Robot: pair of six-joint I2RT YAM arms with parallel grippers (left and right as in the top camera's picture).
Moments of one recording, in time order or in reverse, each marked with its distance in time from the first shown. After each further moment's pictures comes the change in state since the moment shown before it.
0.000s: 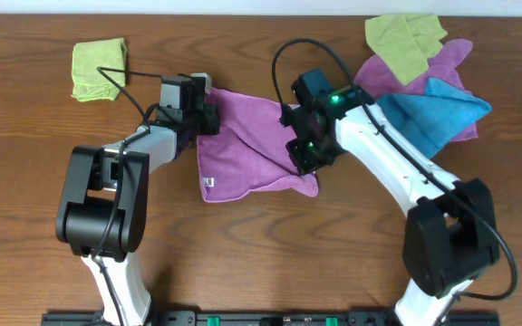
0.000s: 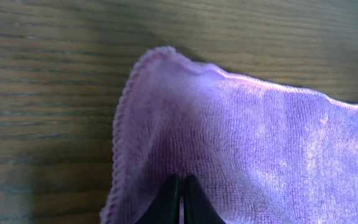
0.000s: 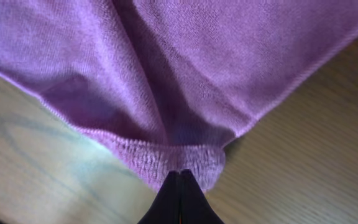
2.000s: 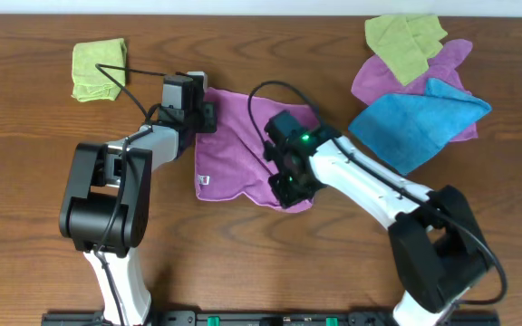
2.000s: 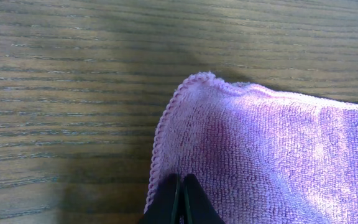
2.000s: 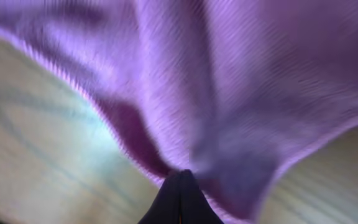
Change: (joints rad) left arm -0.005 0.033 0.010 0.031 -0.130 0.038; right arm 0.153 -0.036 -0.200 0.124 0.010 0.171
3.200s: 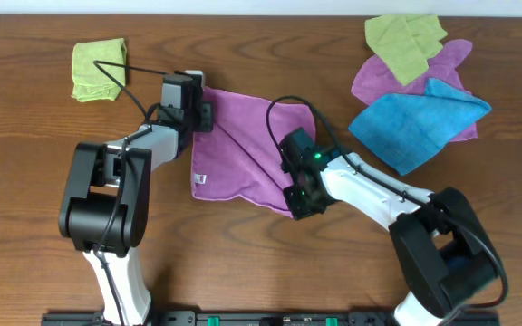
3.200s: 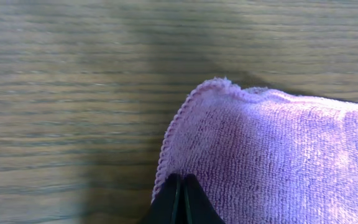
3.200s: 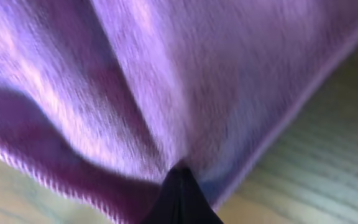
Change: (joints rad) left arm 0.011 0.001 0.004 0.001 -0.105 0.072; right arm -0.028 -0.031 -0.217 0.131 0.056 0.072
